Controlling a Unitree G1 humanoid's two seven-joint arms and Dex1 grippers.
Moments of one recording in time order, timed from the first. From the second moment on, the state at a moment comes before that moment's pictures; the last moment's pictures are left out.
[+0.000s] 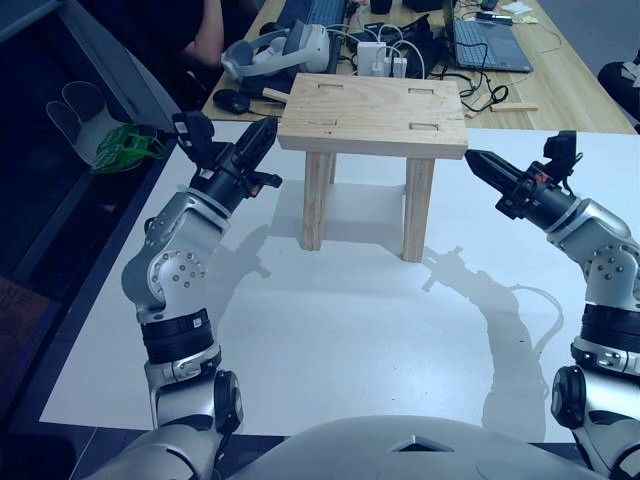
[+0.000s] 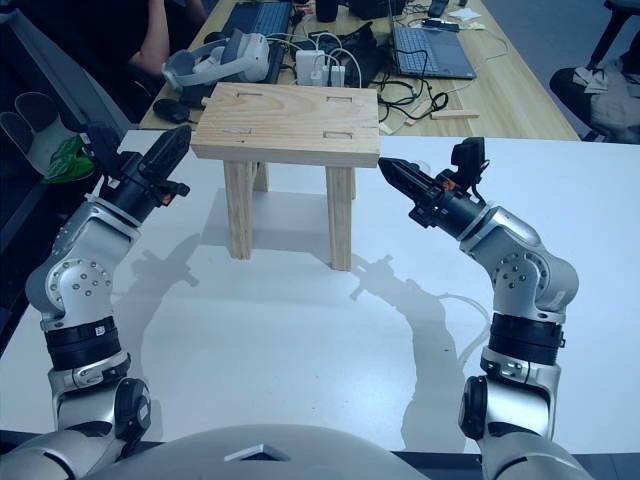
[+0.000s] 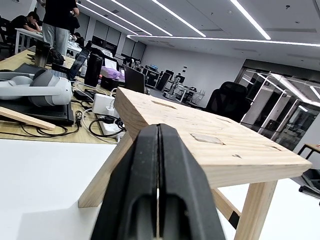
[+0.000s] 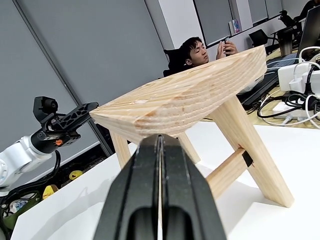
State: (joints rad) left arm -0.36 0.26 0.28 -0.18 -0.66 0.61 -0.42; right arm -0.38 -0.40 -0.27 -0.02 0.74 0.74 0.81
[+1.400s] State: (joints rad) left arm -0.38 0.07 0.08 0.25 -0.10 -0.08 -0.06; right arm -0.45 -0.28 -0.18 0.44 0.11 0.01 0.14
